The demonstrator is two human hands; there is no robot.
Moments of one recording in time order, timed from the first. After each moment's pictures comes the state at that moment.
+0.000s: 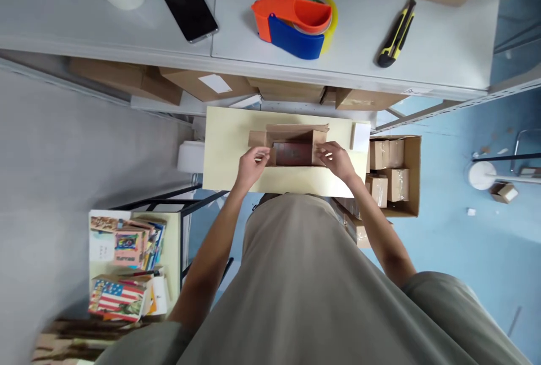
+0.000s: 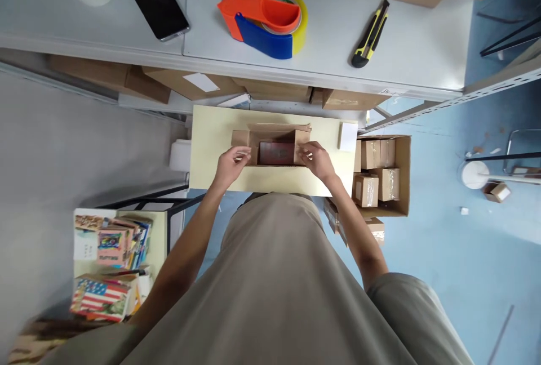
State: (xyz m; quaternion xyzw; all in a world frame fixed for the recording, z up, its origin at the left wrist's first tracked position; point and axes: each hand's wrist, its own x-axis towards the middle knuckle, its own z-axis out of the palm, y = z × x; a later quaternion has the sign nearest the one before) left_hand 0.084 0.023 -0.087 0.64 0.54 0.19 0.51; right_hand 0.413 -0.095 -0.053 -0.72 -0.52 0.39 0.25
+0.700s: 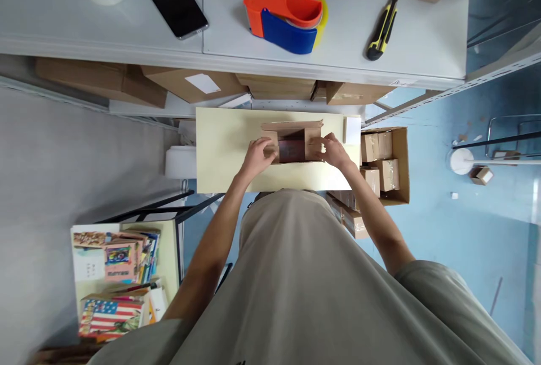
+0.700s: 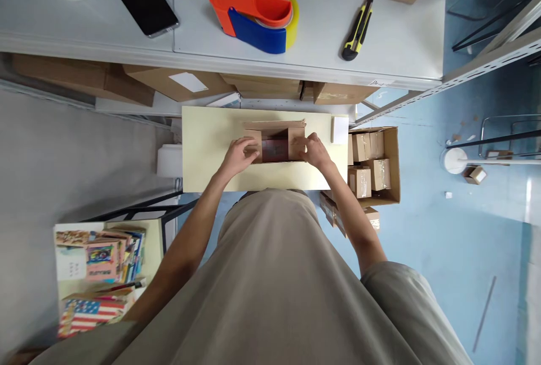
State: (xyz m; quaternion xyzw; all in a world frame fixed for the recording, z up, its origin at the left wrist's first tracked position) left_hand 0.116 0.042 -0.090 0.76 0.46 0.11 0.45; right_hand 0.412 -0.082 -0.047 -0.77 -0.55 0.33 0.05
